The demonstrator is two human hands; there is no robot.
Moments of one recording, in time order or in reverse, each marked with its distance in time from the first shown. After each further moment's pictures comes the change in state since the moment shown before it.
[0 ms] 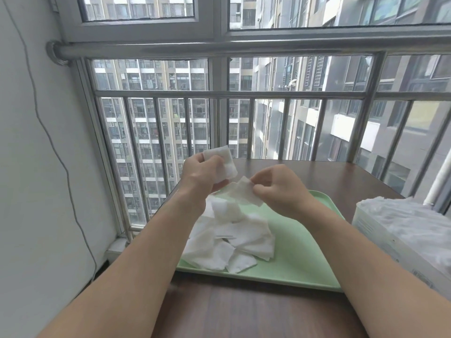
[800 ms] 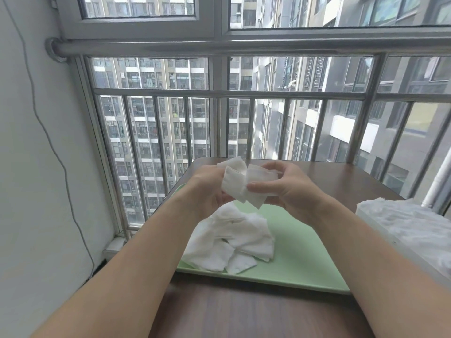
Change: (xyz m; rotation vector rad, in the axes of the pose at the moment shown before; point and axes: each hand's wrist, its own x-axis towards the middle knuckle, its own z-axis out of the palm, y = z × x) left_hand -0.002 -0.007 0.005 -0.083 -0.345 -0.236; right_hand -0.001 0.006 -0.011 0.835 -0.074 0.318
